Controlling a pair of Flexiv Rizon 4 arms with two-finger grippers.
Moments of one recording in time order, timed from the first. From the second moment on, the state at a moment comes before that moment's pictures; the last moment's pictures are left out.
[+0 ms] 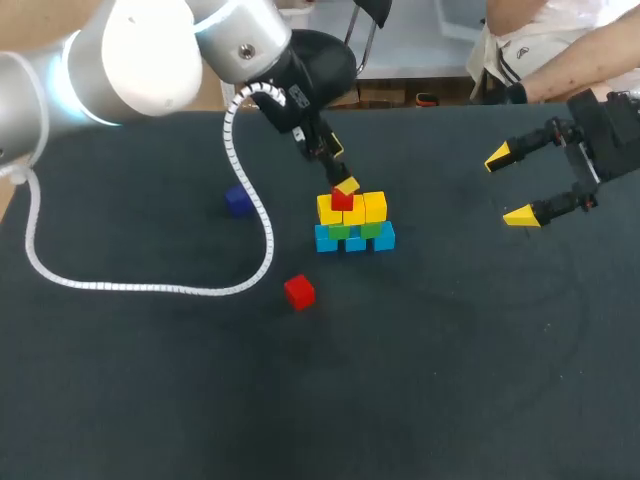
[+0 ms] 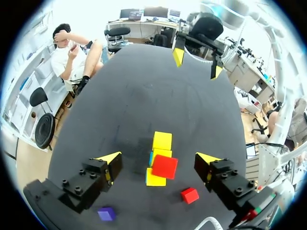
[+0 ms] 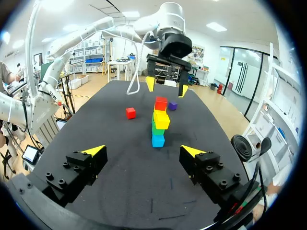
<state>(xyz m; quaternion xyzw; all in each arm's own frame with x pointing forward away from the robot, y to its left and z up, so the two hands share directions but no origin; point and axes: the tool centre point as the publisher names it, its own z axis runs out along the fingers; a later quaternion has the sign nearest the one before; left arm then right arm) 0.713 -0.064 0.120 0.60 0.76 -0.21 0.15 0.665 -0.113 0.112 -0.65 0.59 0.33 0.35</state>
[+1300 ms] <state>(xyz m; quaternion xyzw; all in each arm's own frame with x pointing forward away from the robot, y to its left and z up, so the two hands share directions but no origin) 0.602 -0.053 0.130 0.54 0.79 -0.10 0.26 0.665 -0.113 0.112 -0.65 0.59 0.33 0.35</state>
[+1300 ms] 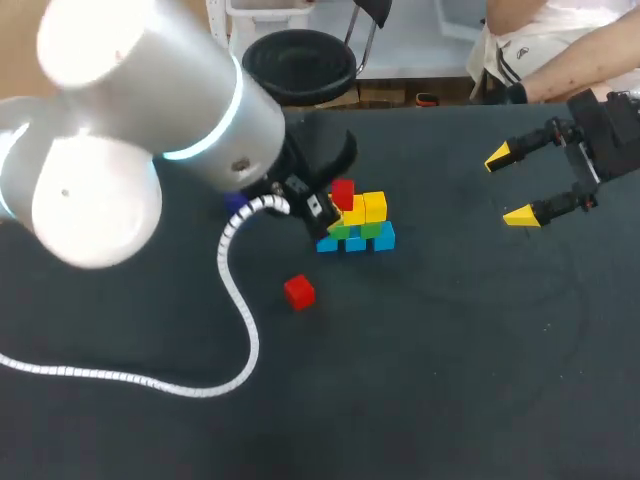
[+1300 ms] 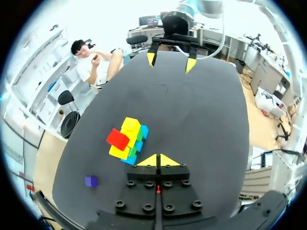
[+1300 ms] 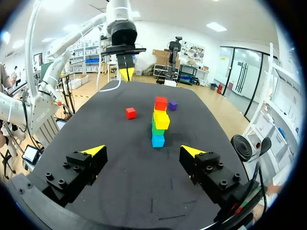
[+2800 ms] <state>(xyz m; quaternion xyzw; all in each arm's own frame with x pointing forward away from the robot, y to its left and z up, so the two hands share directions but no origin) 0.617 -0.088 0.109 0.53 0.80 -0.05 0.29 0.665 -0.113 0.112 -0.65 0.59 0.33 0.35</state>
